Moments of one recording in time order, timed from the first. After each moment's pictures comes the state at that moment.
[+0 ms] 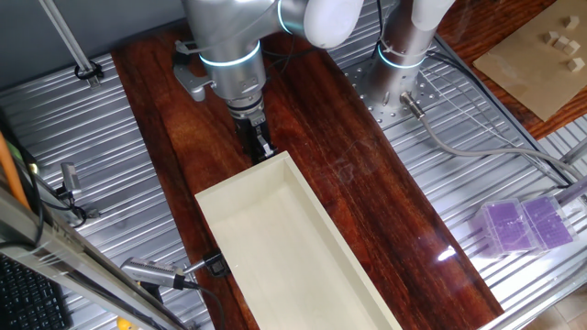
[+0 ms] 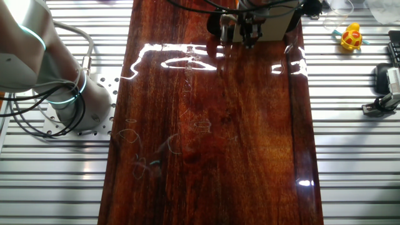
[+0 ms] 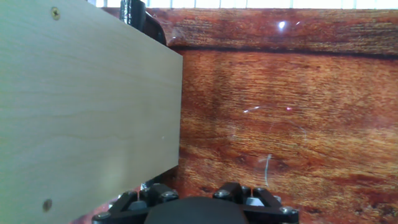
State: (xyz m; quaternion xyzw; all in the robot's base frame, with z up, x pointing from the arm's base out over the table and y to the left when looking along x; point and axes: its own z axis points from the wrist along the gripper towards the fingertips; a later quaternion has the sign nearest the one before) arm 0.479 0.154 0.164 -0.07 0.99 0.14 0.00
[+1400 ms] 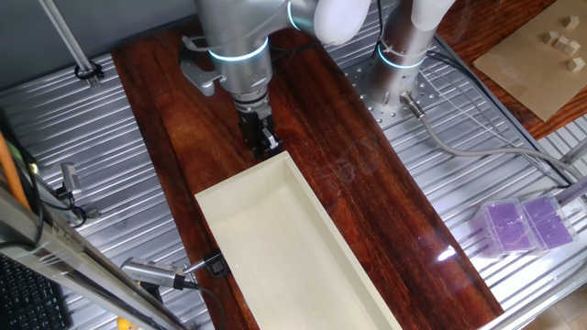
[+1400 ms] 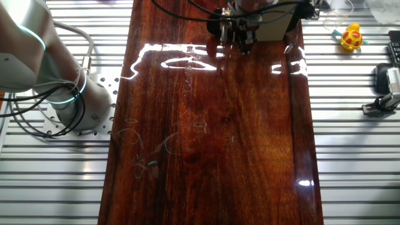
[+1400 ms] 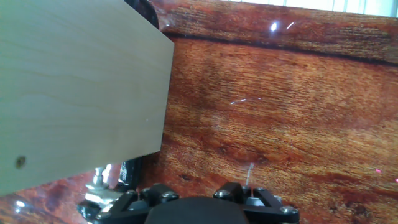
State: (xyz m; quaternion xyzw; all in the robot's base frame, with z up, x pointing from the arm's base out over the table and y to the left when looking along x) arm 0.464 0.134 0.155 -0.10 0.99 0.13 0.01
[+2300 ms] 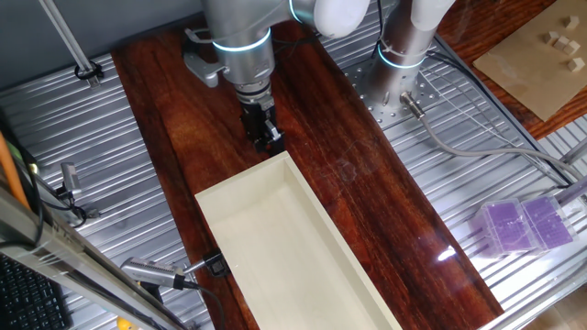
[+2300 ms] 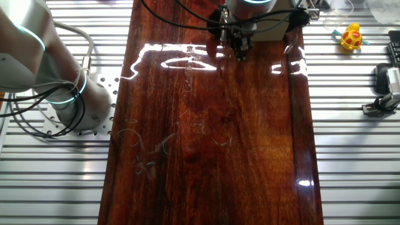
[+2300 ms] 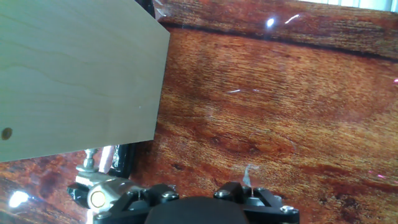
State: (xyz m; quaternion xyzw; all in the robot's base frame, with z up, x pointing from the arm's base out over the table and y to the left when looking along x) arm 0.453 0.122 0.156 -0.11 0.99 0.13 0.01
